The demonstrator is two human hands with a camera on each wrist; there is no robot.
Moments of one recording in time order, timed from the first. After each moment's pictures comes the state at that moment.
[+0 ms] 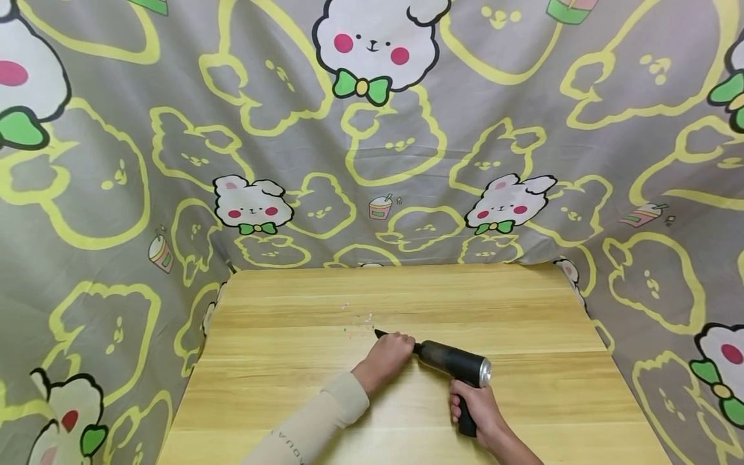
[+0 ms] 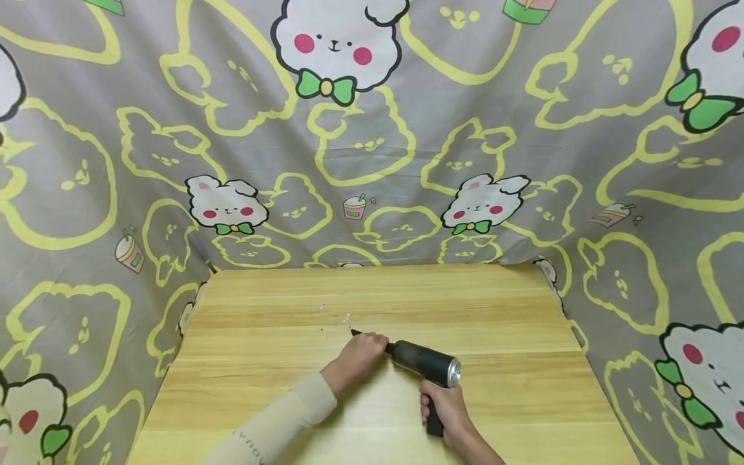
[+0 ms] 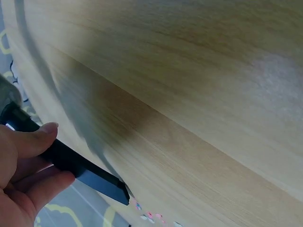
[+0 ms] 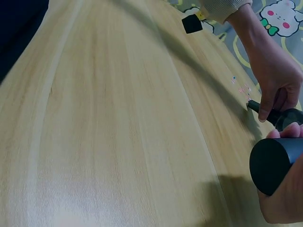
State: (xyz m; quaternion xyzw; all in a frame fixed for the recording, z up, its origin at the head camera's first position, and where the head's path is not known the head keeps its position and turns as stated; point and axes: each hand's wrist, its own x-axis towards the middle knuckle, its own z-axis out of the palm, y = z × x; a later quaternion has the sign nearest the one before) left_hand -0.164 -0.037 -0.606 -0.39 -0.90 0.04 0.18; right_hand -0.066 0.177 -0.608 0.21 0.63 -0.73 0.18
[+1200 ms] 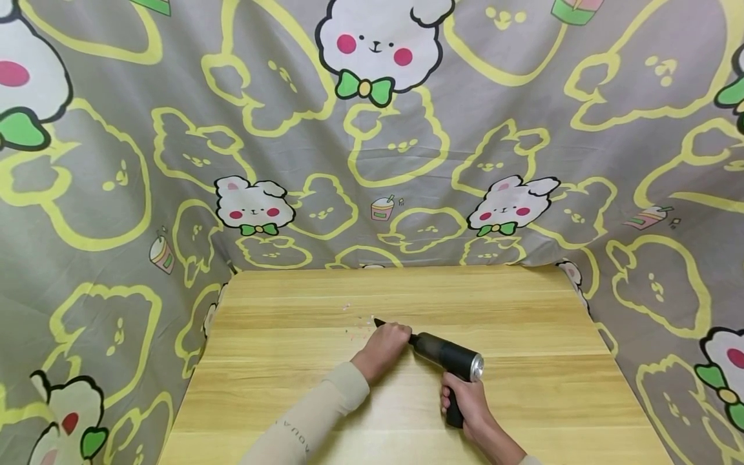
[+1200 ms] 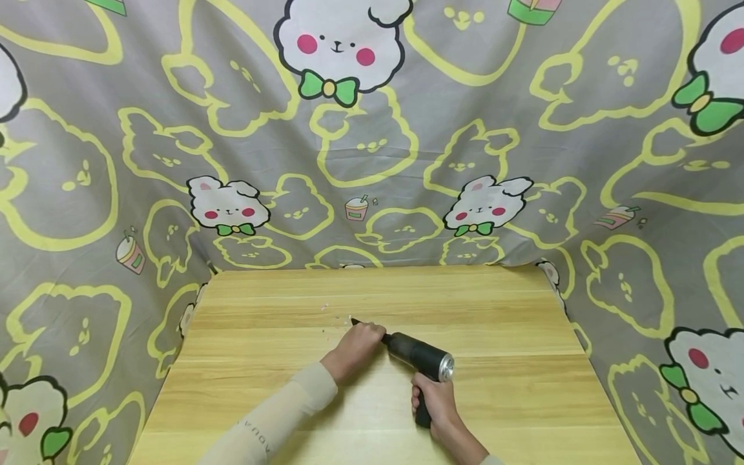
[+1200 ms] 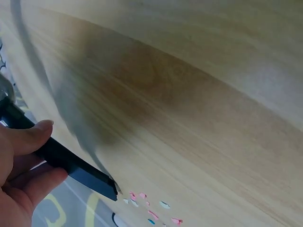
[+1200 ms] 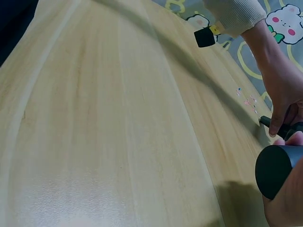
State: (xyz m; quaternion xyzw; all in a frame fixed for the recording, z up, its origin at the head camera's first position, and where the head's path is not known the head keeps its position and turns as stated) left_hand -0.190 -0.047 -0.605 -0.39 -0.91 0.01 0.17; right_hand -0.082 0.151 -0.610 0.25 0.62 -0.74 0.14
